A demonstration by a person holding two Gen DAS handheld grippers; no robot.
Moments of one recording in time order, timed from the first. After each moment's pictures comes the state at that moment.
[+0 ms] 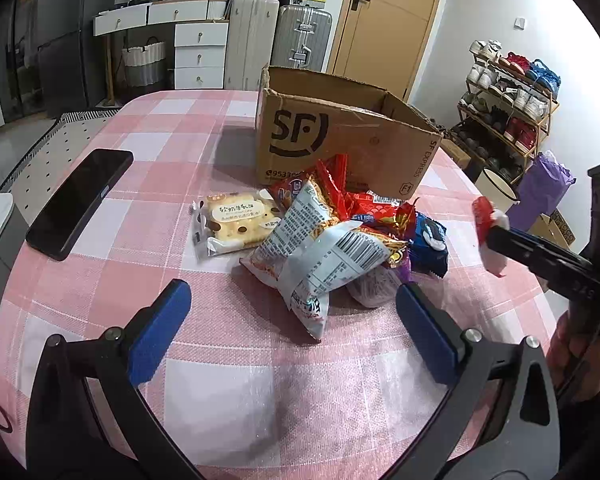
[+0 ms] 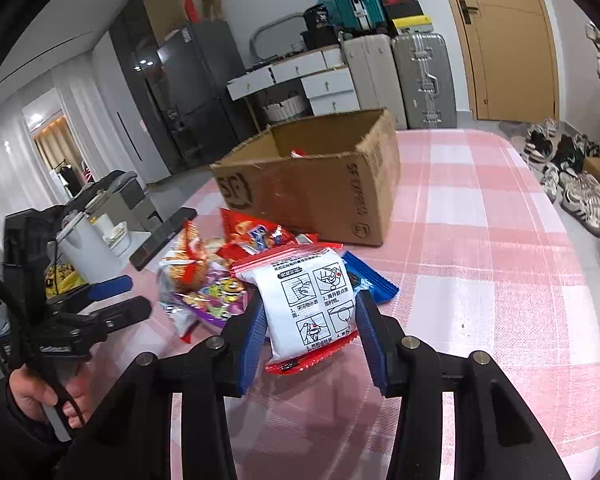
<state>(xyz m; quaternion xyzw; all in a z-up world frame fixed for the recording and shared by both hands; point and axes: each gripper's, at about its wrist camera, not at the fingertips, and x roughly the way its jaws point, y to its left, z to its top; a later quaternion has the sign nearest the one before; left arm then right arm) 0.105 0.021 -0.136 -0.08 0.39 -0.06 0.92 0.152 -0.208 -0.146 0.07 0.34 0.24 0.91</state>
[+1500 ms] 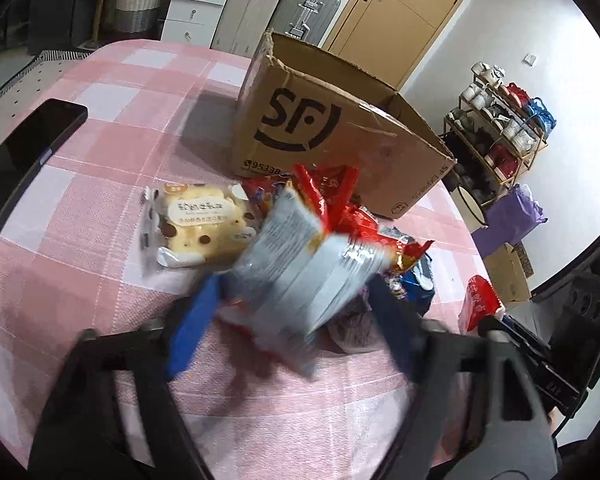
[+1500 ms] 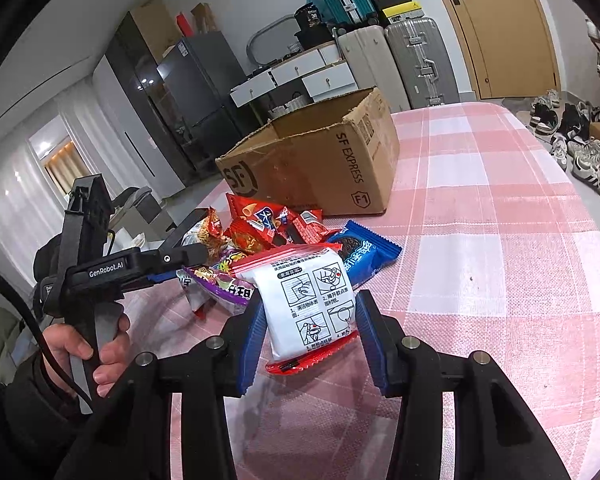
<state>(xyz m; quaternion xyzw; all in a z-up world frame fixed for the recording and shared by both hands) 0.169 0.031 -0.163 -0.18 0.43 -0.11 0.88 0.137 -0.227 -0.171 0.13 0.35 0.26 0.89</state>
